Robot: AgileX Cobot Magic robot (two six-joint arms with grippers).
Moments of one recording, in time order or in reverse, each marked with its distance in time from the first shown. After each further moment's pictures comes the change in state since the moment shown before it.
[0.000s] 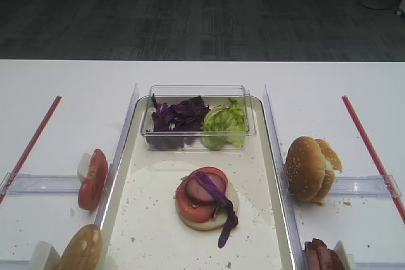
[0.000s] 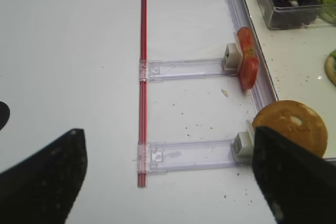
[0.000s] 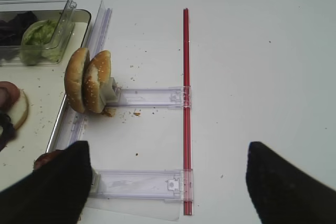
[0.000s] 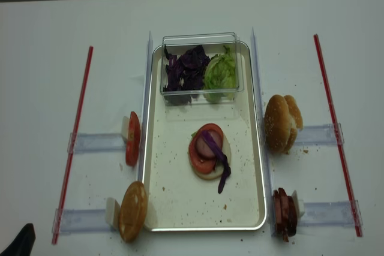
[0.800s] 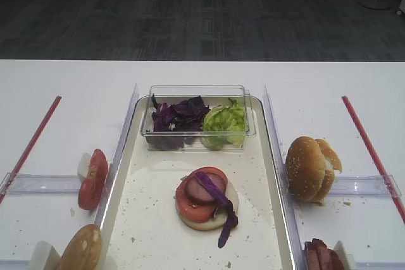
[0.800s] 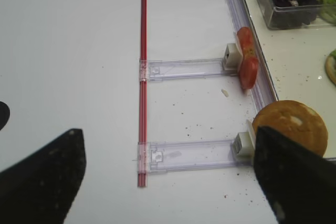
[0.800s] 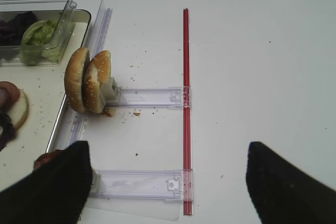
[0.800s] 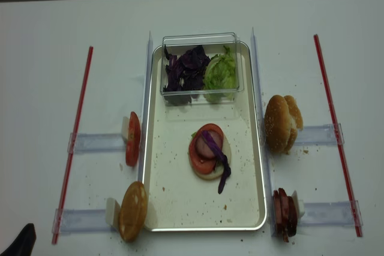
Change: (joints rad) left arm 0.000 0.000 0.000 0.000 0.000 0.000; right arm 0.000 0.000 0.000 0.000 0.000 0.000
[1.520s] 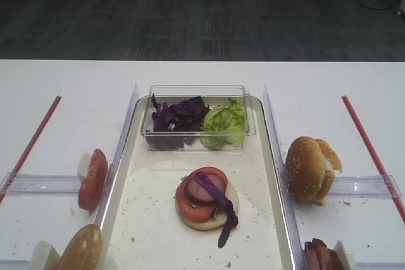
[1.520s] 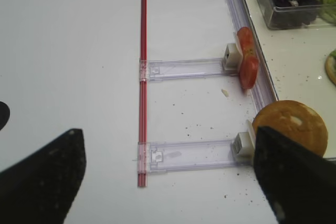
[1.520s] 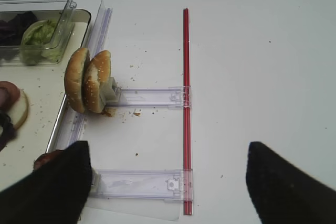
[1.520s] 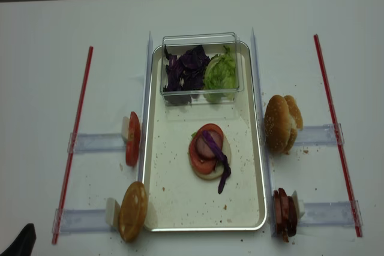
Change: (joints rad) left arm 0.000 0.000 0.000 0.000 0.000 0.000; right arm 0.000 0.000 0.000 0.000 0.002 0.000
